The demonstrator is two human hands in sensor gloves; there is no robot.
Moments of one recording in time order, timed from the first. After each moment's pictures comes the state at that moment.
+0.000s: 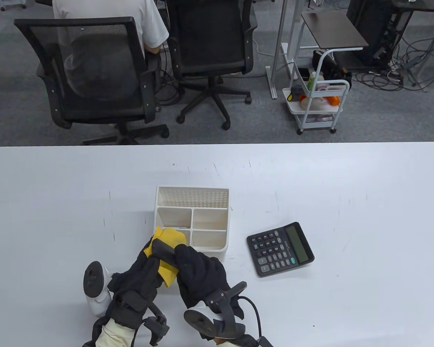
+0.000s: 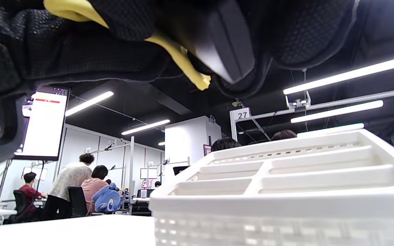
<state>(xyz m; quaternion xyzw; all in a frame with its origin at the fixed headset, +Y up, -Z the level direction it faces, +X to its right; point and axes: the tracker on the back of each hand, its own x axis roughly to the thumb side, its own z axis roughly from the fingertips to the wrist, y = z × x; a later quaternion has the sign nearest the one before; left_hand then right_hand) -0.228 -0.705 -0.264 -0.01 -0.21 0.74 0.64 -0.035 -0.690 -0.228 0.25 -0.30 0.90 0.17</state>
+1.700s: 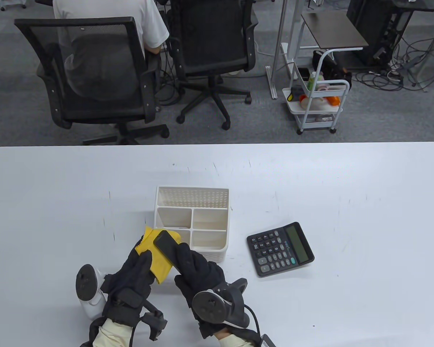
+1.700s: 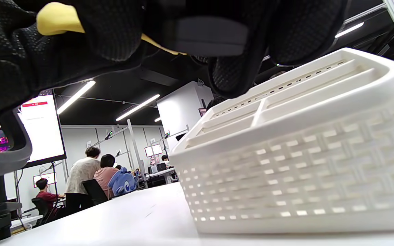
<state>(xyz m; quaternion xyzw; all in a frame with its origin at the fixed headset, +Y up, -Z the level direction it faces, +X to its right) -0.242 -0.706 -0.264 0.03 -0.15 0.74 0.66 -0.026 -0.708 -0.244 0.24 -0.19 0.92 0.25</state>
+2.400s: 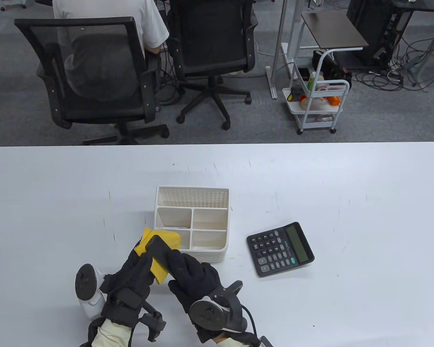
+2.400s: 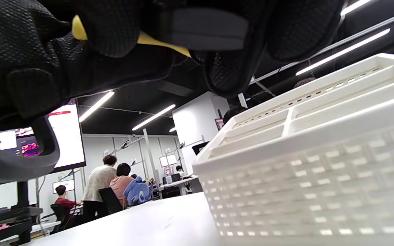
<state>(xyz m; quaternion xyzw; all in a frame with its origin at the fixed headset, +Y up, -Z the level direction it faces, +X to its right) -0.239 -0.704 -0.261 0.01 -0.16 0.73 0.67 -0.034 -0.705 -0.235 0.27 -0.23 0.90 0.26</state>
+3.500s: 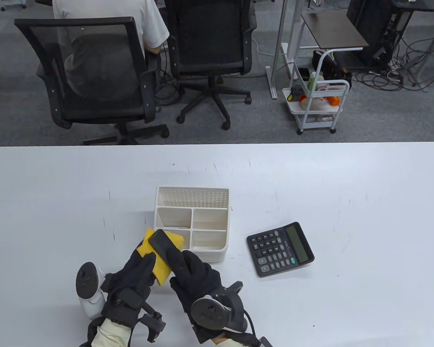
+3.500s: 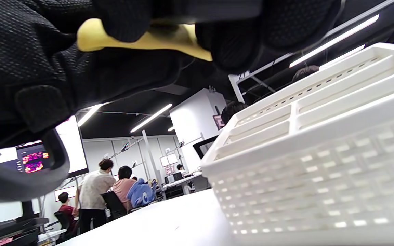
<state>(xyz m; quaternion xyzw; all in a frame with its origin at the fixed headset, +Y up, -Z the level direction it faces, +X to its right) -0.238 -0.704 -0.262 0.00 -0.16 0.72 0.68 -0.034 -0.701 -0.234 0.27 -0.20 0.90 0.29</state>
